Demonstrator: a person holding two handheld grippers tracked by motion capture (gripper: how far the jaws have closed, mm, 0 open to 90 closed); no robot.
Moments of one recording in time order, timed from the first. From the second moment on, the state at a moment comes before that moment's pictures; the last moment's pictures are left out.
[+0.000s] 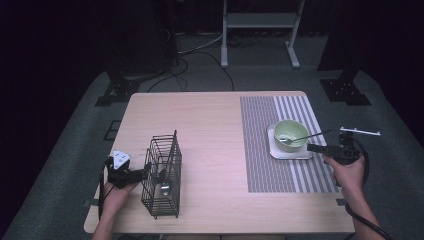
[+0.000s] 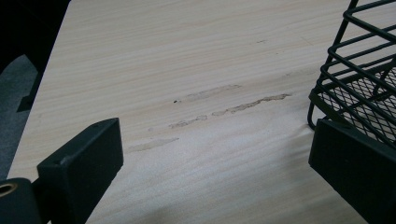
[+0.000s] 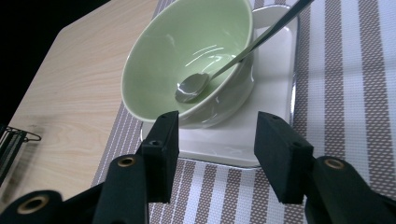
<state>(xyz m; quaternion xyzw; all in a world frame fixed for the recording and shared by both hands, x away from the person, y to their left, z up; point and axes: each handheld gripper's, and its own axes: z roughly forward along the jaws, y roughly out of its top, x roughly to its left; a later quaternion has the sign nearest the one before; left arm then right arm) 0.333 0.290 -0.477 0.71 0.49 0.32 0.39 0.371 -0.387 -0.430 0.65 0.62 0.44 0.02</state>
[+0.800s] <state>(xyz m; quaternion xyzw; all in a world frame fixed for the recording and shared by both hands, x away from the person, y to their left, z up) 0.333 0.291 -0.477 0.71 0.49 0.32 0.38 0.357 -0.368 -0.446 0.63 0.65 0.43 0.03</state>
